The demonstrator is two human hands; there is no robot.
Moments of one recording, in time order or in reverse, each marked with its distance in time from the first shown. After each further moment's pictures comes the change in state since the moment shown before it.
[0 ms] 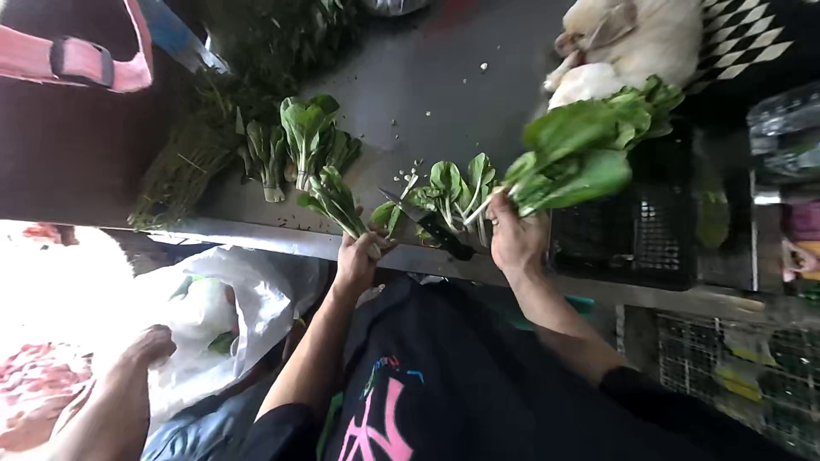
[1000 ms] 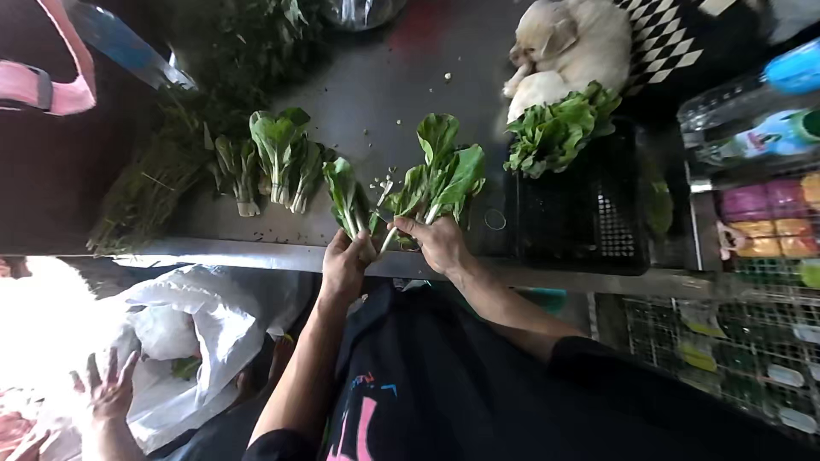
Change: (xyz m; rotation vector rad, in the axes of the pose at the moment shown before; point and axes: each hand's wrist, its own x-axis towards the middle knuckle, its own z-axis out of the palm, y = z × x) left_hand -0.012 0.009 0.026 0.116 -0.020 -0.015; right_hand -0.017 -0.016 0.056 0.192 -0.346 0.349
